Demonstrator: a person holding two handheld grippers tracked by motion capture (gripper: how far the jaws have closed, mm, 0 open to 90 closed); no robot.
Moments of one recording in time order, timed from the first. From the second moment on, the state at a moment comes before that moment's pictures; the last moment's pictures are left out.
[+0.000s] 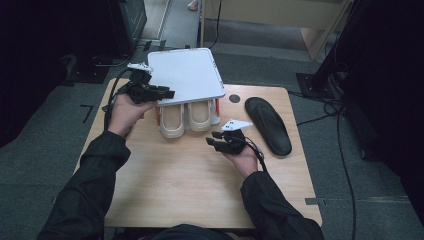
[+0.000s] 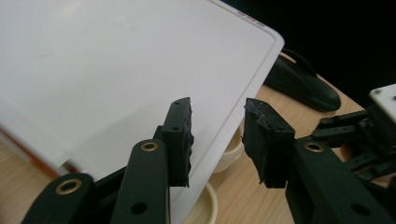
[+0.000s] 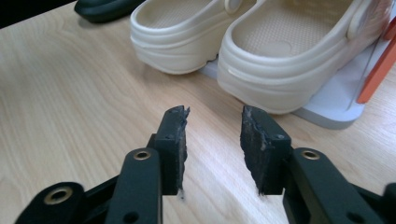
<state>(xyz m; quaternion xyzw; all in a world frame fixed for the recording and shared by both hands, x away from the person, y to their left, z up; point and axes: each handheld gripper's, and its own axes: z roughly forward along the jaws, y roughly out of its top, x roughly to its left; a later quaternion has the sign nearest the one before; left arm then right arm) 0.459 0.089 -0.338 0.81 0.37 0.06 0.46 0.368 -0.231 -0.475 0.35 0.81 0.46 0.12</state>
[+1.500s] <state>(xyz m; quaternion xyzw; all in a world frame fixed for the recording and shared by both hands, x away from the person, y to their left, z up) 0.472 0.207 -0.457 0.75 0.51 0.11 0.41 0.348 -0.253 -0.491 0.34 0.82 0.44 0.12</state>
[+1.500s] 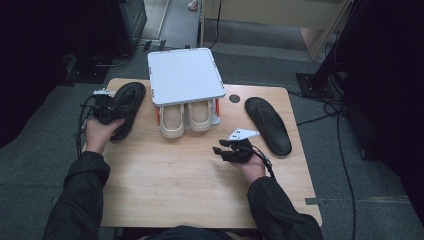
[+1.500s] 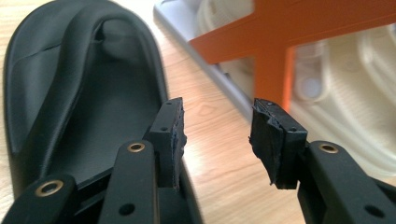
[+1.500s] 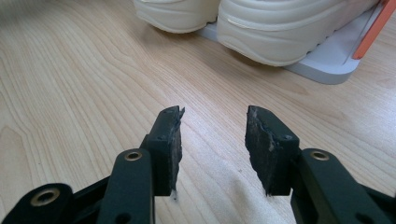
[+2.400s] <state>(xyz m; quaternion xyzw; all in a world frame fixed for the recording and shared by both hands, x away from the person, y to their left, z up) 0.470 0.192 -0.482 0.75 0.53 0.05 0.40 0.344 -0.257 -0.491 0.35 0.82 0.44 0.13</state>
